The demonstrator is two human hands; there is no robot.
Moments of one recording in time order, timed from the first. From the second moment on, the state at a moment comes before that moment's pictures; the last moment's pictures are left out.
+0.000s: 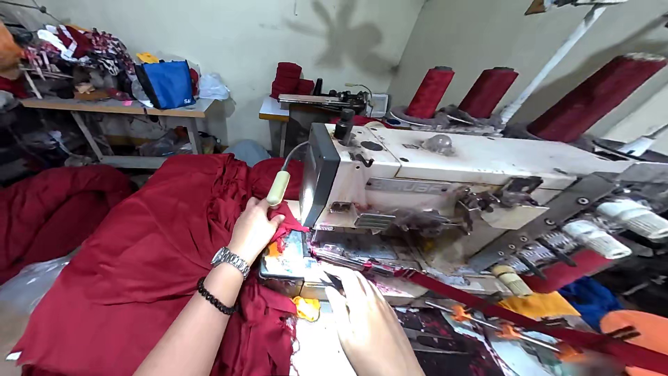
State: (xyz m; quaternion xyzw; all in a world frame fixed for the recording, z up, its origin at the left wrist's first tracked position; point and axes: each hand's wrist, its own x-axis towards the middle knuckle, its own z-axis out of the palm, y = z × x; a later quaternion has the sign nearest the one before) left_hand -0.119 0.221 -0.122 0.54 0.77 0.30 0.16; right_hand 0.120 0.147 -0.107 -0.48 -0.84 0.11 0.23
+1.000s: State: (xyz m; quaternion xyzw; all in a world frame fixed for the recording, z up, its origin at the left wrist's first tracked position) left_hand -0.101 0.115 -0.109 0.32 0.58 0.68 0.31; right_hand 0.022 0.173 -0.109 -0.57 -0.81 0.01 0.16
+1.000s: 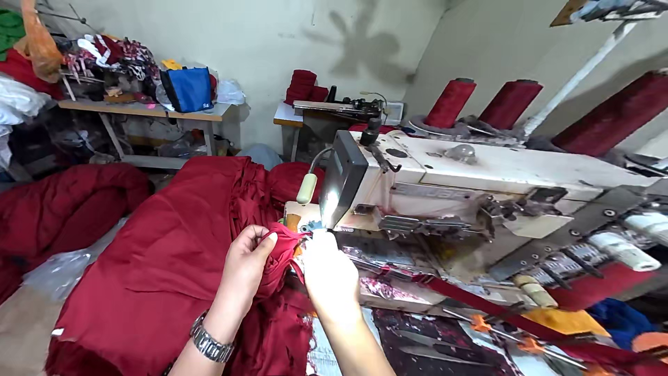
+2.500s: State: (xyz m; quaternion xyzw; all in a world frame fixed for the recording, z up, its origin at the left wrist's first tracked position) left_hand -0.259 -0.001 -0.140 0.42 0.87 0.26 -0.01; right_hand 0.099 0.076 -0.164 -0.26 -0.92 0.29 0.06
